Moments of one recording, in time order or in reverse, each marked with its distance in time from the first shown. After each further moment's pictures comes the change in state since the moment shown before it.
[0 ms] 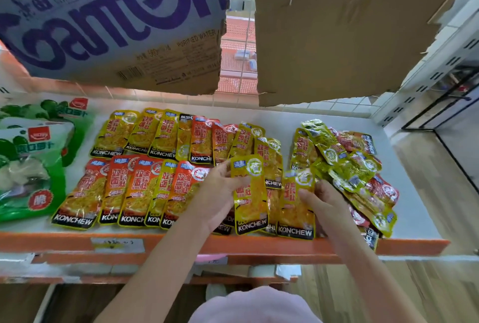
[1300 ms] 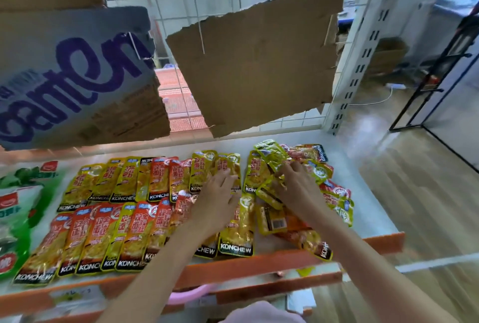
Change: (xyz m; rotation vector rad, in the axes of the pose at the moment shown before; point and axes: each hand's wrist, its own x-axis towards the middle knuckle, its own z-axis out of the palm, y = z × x) left_hand 0.062 -0.038 0.045 1.693 -0.004 0.553; right_hand 0.061 -0.008 -0.059 -0.804 0.157 -0.412
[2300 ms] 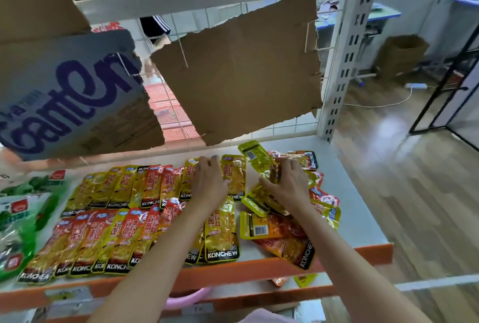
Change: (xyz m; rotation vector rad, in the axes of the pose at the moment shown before) left_hand 0.058 0.025 0.003 0.212 0.179 -0.332; right_hand 0.034 0.039 0.021 0.228 0.121 0.070
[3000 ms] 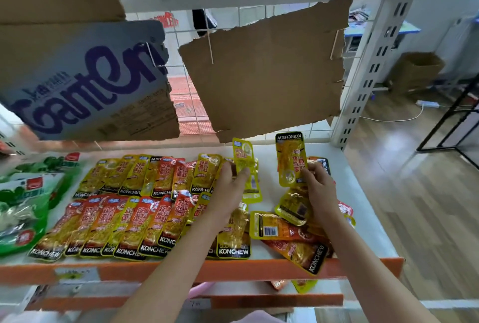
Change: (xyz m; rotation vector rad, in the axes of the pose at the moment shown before) left_hand -0.050 0.026 -0.037 -1.247 -0.128 -0.218; right_hand -0.015 0.001 -0.031 0.864 0.018 0.203
